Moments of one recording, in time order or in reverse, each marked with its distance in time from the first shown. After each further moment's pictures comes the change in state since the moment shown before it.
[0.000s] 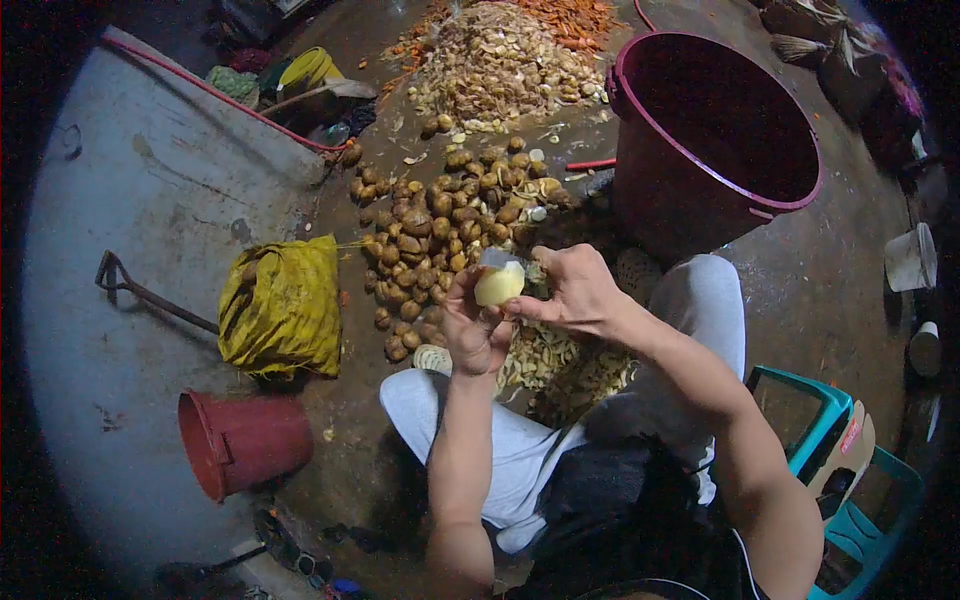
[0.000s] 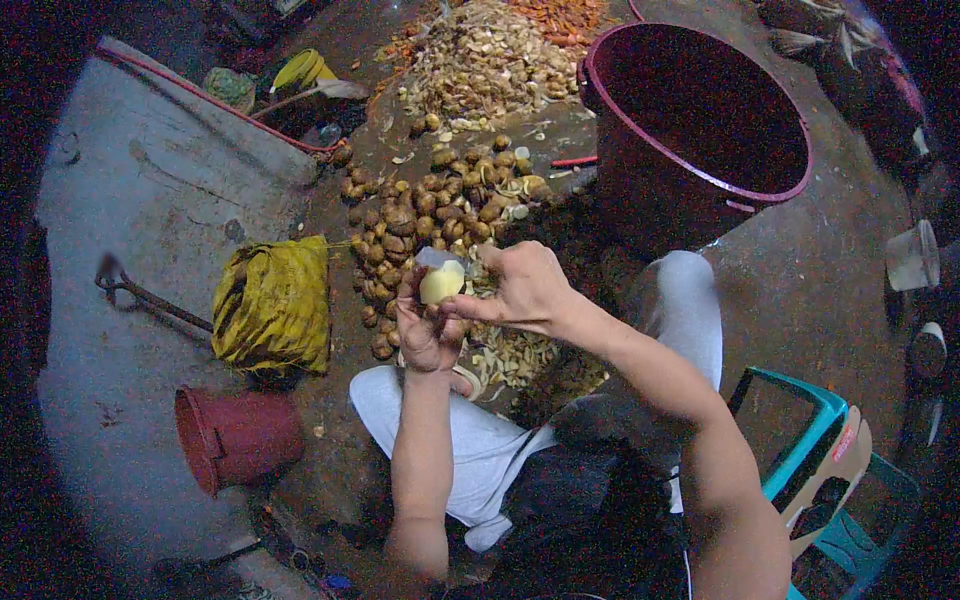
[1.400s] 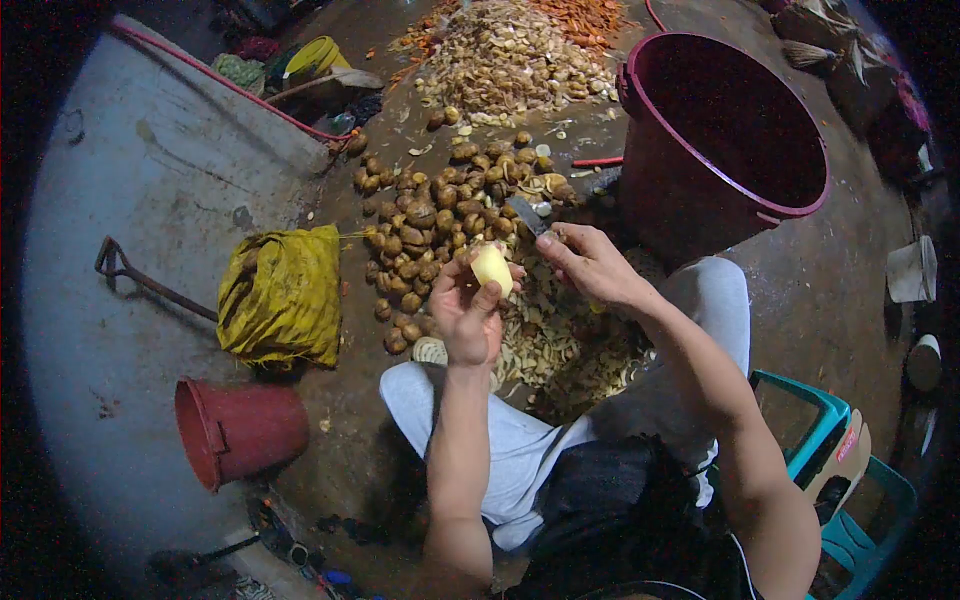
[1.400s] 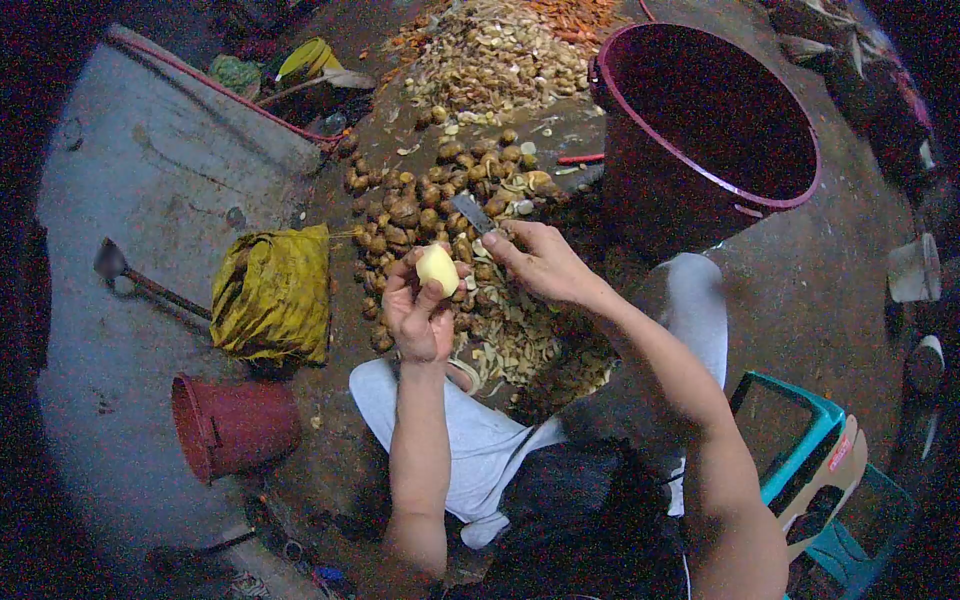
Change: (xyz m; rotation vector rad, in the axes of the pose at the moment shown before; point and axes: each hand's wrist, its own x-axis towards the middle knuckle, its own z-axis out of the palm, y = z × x) left_hand 0.010 0.011 0.014 0.194 0.088 0.108; right_hand 0.009 0.026 0.000 0.566 -0.111 0.250
